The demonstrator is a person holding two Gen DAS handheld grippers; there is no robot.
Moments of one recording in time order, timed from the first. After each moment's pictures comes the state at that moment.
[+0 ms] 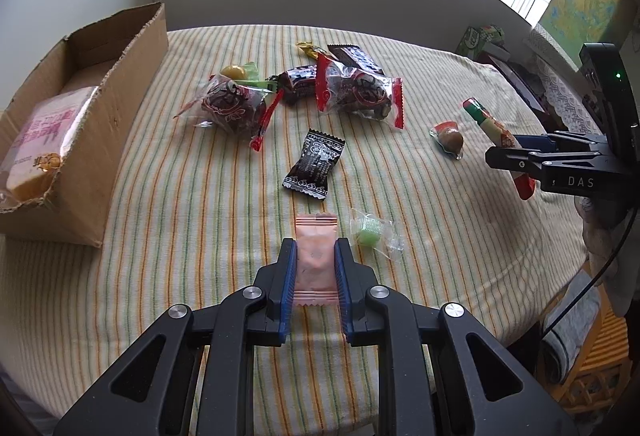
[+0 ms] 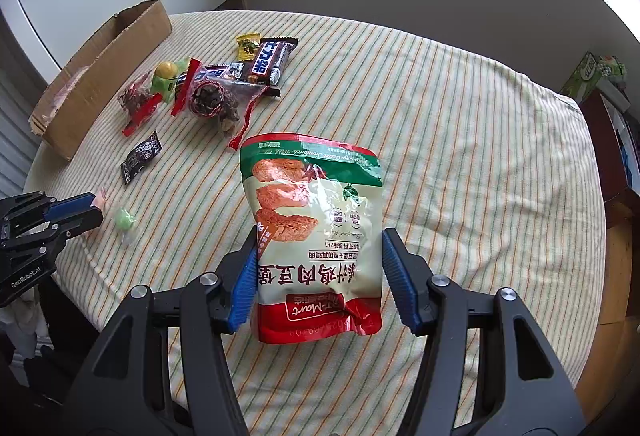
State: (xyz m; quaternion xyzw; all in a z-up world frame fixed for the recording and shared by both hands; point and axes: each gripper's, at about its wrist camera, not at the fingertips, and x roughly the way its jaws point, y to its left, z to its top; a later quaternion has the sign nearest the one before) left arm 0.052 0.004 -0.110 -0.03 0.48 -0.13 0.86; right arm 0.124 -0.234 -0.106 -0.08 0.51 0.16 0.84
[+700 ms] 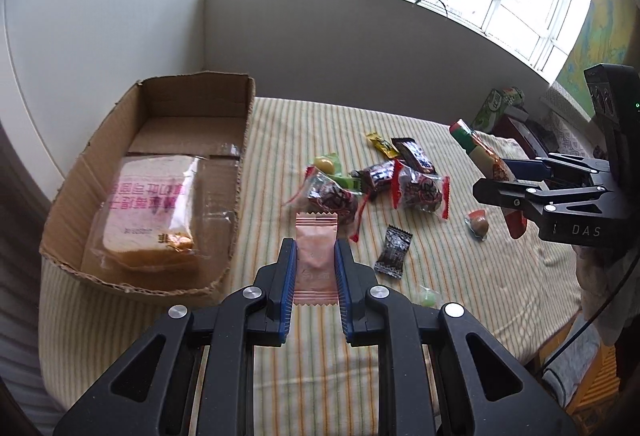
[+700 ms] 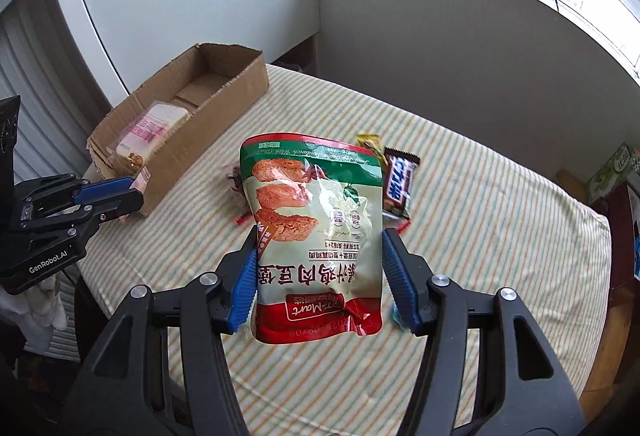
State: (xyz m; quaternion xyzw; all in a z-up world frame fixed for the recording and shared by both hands) left arm 0.070 0.084 -0.050 -0.06 0.42 -0.08 0.90; right arm 0.138 -0.110 -0.037 -0.12 0.44 0.25 0.85
